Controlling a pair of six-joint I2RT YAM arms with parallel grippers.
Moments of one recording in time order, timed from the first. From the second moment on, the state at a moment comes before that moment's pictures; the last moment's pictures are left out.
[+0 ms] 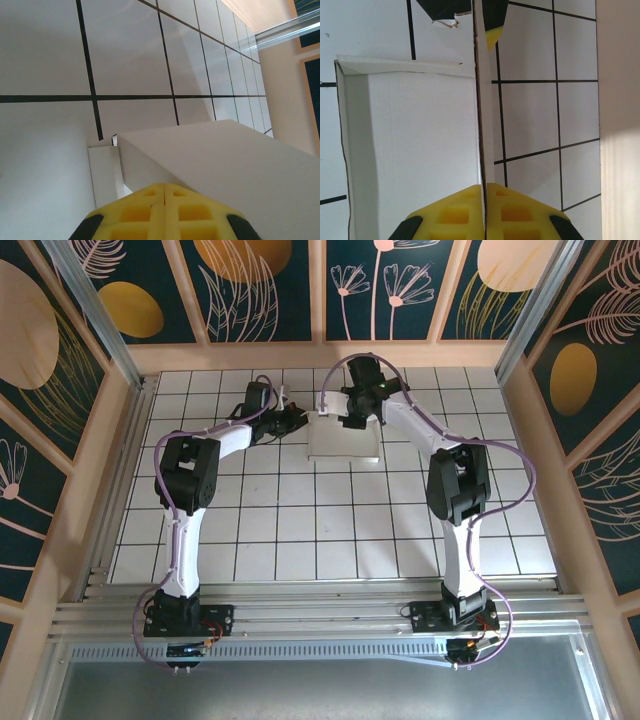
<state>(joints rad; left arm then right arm) -0.31 2.28 1.57 0.09 0.62 -0.71 0.46 2.10 1.86 -0.68 -0.16 -1.16</state>
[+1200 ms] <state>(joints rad) -0.25 2.07 1.38 0.05 0.52 -0.39 -0.04 1.60 1.22 0.05 -0.67 -0.03</state>
